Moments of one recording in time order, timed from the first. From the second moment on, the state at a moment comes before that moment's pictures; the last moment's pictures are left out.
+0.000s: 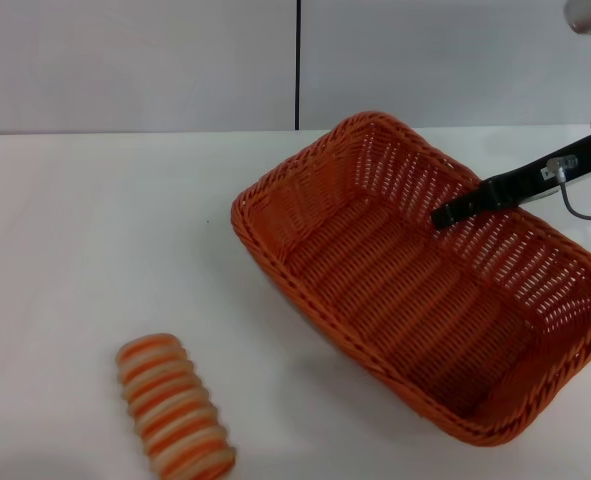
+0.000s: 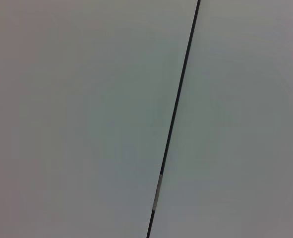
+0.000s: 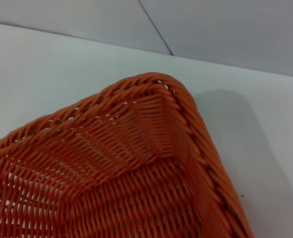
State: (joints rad) left arm -0.12 -2.06 0.31 0.13 1.16 1.50 -0.62; right arm 0.87 2.01 -0.81 -0.67 0.58 1.44 -0.78
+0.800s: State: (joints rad) left arm -0.12 -2.06 0.31 0.13 1.16 1.50 -0.62; right arm 0.88 2.02 -0.81 -0.68 0.58 1.44 -0.82
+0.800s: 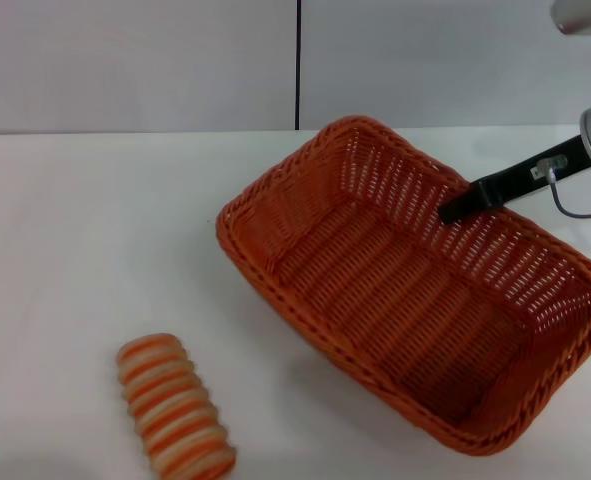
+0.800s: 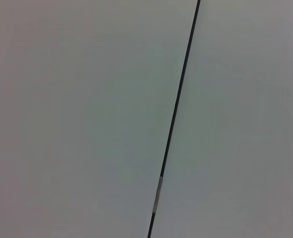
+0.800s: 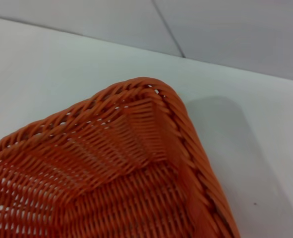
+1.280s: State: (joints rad) left arm -0.07 -2.06 0.31 0.14 1.16 1.56 -0.62; right arm 0.97 2.01 -0.92 -0.82 0.58 1.55 -1.00
